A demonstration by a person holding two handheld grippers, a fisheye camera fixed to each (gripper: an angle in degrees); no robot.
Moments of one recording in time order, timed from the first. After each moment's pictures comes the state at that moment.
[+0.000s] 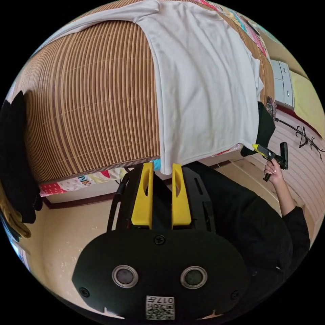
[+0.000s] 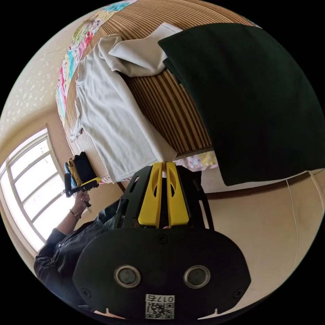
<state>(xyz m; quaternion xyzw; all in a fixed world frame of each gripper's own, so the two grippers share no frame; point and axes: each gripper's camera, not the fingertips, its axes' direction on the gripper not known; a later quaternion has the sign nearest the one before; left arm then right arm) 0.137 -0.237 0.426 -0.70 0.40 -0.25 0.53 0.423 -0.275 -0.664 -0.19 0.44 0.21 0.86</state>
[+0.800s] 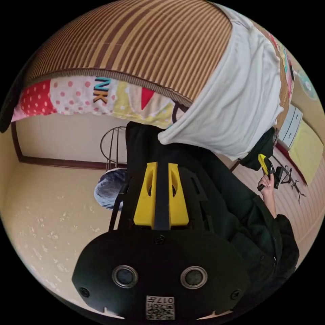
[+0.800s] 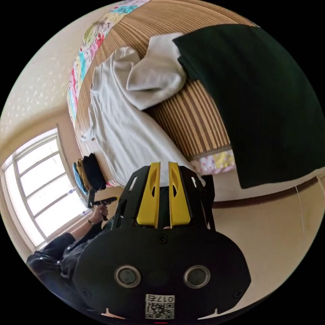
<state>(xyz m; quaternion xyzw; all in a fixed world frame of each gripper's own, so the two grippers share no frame) 0.093 -0.097 0.342 -0.73 0.35 -0.41 0.42 0.408 -0.247 -0.662 -0.12 0.39 0.18 0.89</state>
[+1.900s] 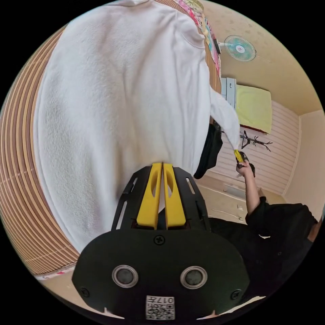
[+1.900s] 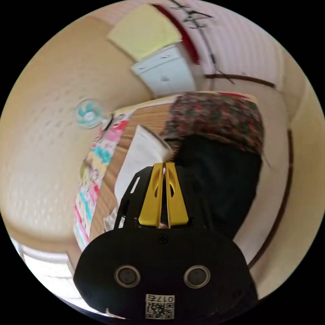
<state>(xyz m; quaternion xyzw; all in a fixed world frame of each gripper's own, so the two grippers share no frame) 0.163 -0.098 0.469 -0.51 0.56 -0.42 0.49 0.284 -0.212 -0.852 0.46 0.46 0.26 0.72</state>
